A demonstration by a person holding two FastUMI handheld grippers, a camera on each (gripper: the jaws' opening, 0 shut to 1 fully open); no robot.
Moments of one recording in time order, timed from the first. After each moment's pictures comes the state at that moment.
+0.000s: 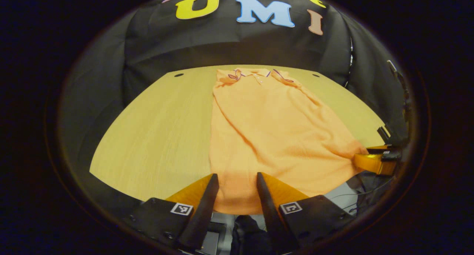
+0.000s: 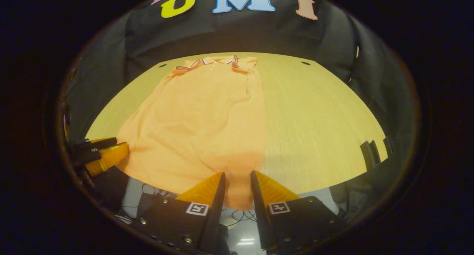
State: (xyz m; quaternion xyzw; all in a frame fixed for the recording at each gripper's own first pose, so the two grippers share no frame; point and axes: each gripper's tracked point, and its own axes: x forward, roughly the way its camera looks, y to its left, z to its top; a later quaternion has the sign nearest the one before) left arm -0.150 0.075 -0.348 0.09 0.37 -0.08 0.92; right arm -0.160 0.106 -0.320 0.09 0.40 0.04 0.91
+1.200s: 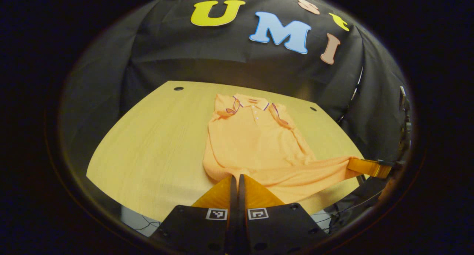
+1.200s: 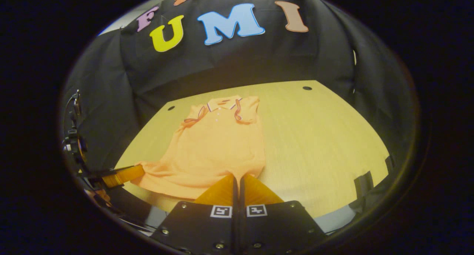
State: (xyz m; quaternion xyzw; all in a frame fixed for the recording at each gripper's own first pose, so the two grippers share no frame) left arm -0.078 0.032 -0.236 -0.03 0.32 -0.09 0.94; right arm -0.084 0.073 -0.195 0.16 0.29 0.06 0.94
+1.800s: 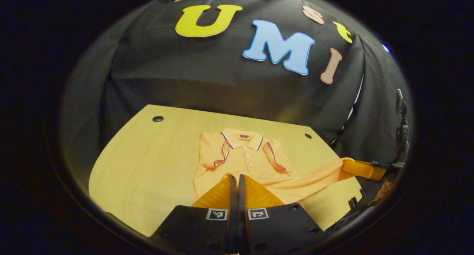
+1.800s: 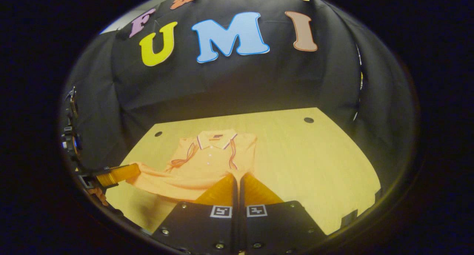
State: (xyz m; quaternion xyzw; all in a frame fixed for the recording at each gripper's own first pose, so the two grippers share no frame) left arm 0.090 0.011 -0.183 -0.05 0.28 -0.14 0.95; right arm 0.052 0.054 -0.130 0.14 0.25 0.02 0.96
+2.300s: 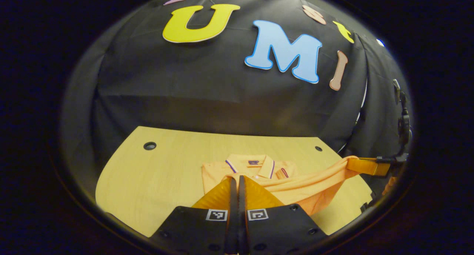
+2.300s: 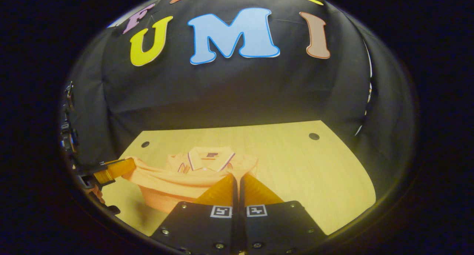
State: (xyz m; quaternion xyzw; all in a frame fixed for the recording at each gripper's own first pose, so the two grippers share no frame) left arm 0.218 0.011 -0.176 -0.01 0.23 -0.16 0.96; right arm 0.157 0.056 -0.115 0.12 0.24 0.00 0.96
